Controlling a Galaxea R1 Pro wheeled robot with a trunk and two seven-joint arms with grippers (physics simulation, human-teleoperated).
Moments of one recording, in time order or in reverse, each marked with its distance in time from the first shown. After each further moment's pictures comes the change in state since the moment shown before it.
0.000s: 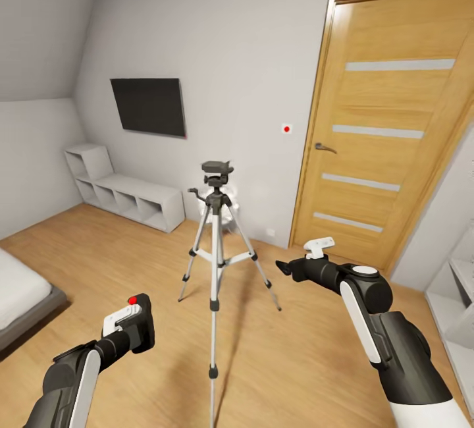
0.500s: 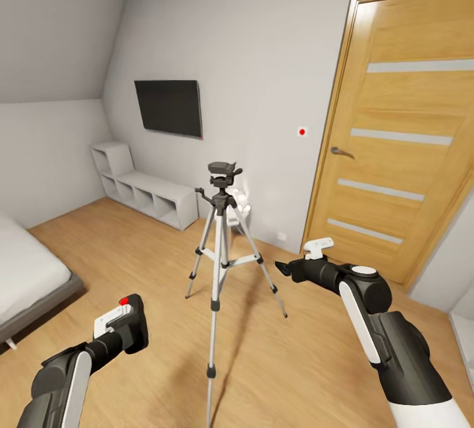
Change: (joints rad) left arm 0.000 -0.002 0.058 -0.017 0.006 0.008 -0.007; right arm 0.000 0.001 0.005 0.001 -0.001 0.006 0.000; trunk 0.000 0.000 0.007
